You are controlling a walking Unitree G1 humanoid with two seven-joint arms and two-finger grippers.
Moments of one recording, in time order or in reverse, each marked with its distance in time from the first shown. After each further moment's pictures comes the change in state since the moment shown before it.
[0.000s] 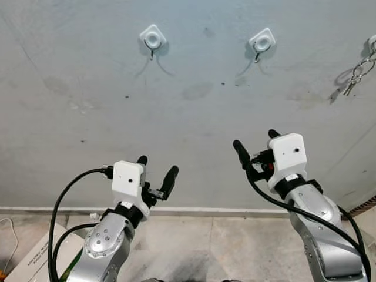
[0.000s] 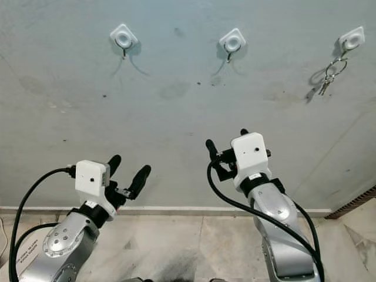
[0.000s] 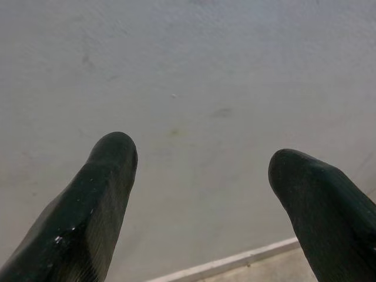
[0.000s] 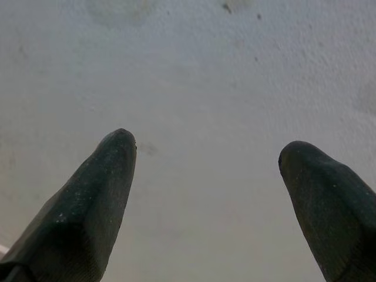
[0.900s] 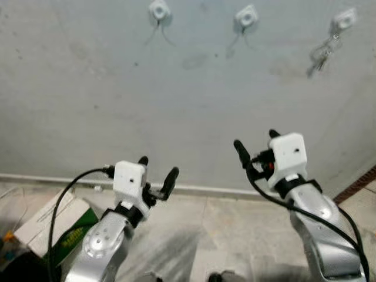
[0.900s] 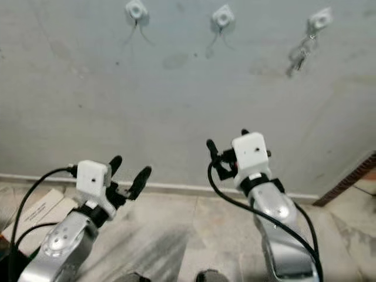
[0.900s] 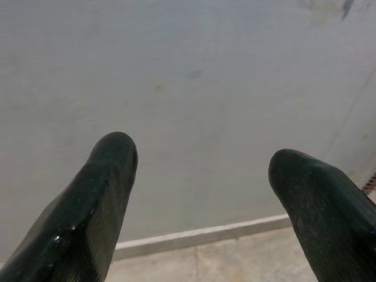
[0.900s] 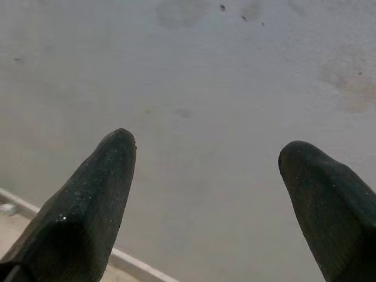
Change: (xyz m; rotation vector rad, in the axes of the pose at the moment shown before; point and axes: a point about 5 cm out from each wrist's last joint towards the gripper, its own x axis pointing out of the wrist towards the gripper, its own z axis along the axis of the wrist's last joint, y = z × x) left arm 0.001 0.002 -0.001 0.011 0.005 -0.001; right arm 0.002 -0.001 0.000 0.003 -0.011 -0.006
